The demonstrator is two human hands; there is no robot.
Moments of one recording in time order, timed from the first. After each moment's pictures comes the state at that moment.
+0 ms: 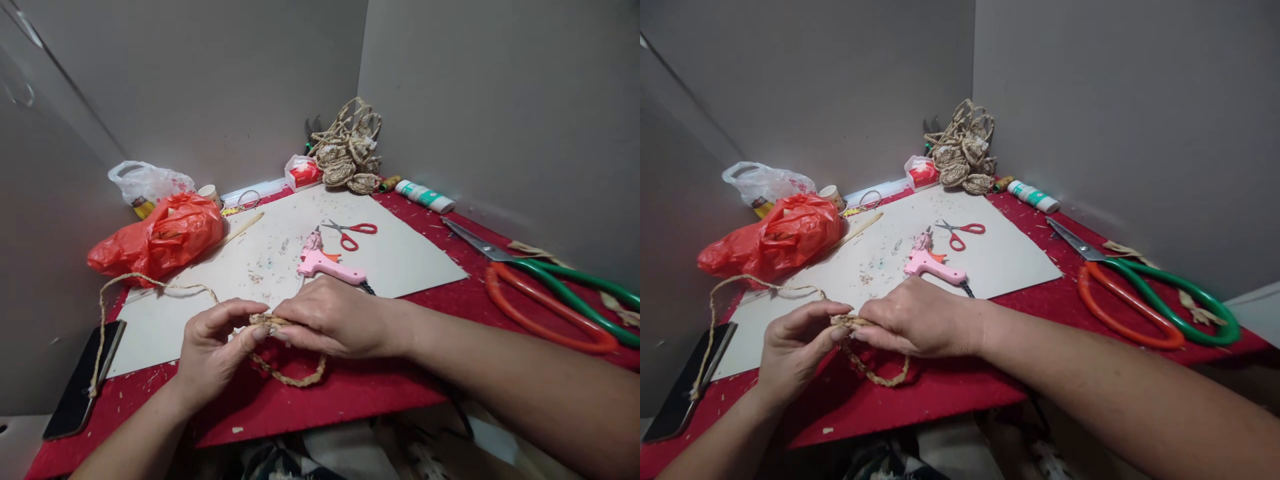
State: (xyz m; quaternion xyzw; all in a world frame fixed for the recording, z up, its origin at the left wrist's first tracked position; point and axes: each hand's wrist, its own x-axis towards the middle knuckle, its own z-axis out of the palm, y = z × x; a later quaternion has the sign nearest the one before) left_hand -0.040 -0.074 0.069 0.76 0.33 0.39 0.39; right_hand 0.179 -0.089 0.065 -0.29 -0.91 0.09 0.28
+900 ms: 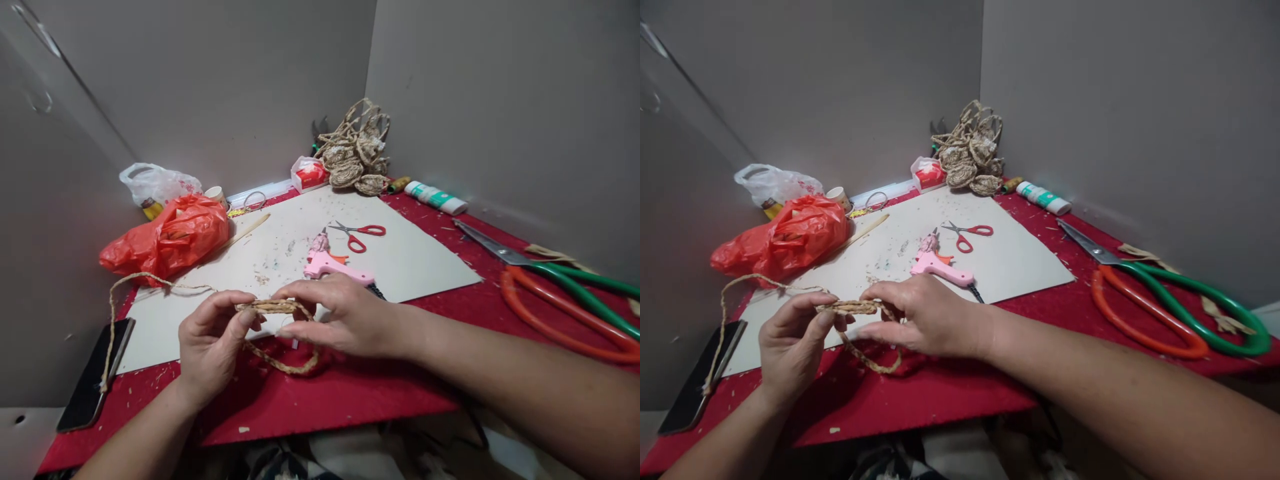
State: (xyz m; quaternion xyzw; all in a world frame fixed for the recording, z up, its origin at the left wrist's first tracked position) left_hand -0.036 -0.075 0.066 0.70 0.29 0.50 0.41; right_hand 0.176 -0.091 0.060 -0.33 -0.83 0.16 0.41
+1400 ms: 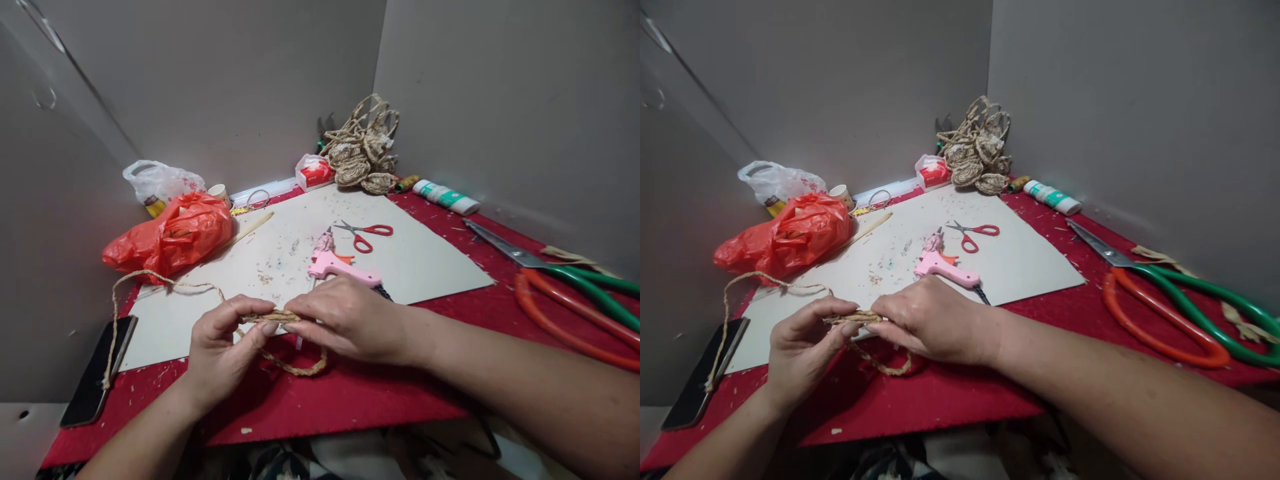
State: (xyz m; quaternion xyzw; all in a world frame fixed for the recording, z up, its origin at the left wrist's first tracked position) left_hand -0.037 -0.076 0.071 0.78 0.32 0.42 0.32; right_hand 0.177 -0.090 0.059 -0.33 -0.88 0.06 0.33
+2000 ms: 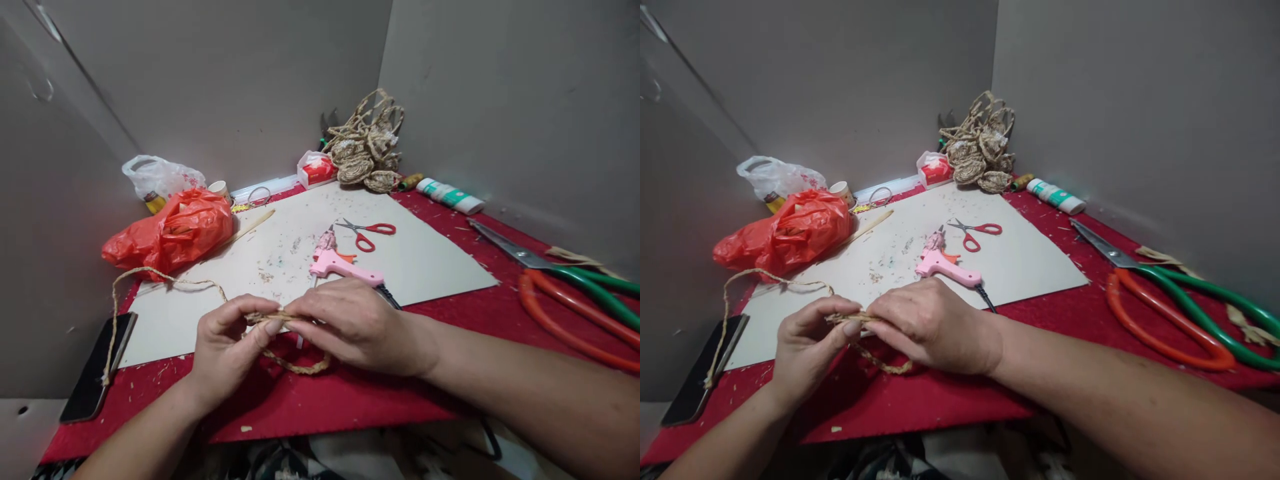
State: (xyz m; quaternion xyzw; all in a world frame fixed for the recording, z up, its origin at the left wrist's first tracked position) left_hand -0.030 -0.075 0.070 0.74 0.32 0.43 0.42; right_hand 0.170 -0.096 0.060 -0.29 -0.84 0.02 0.46
